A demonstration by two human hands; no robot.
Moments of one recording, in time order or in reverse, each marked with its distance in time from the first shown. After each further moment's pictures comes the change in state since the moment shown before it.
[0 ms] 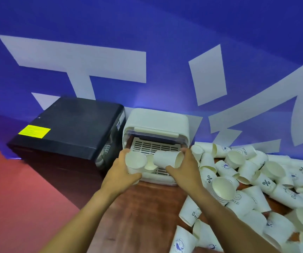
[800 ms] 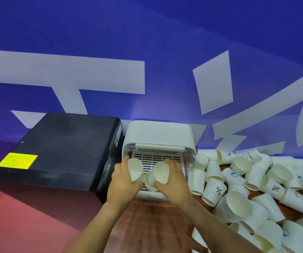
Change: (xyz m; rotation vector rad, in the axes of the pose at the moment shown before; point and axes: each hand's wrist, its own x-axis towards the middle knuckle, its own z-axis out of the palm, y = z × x) left_hand 0.064 -0.010 -0.003 0.177 0.067 -0.022; right_hand 0.032 -0.022 0.059 -0.044 -0.125 -0.033
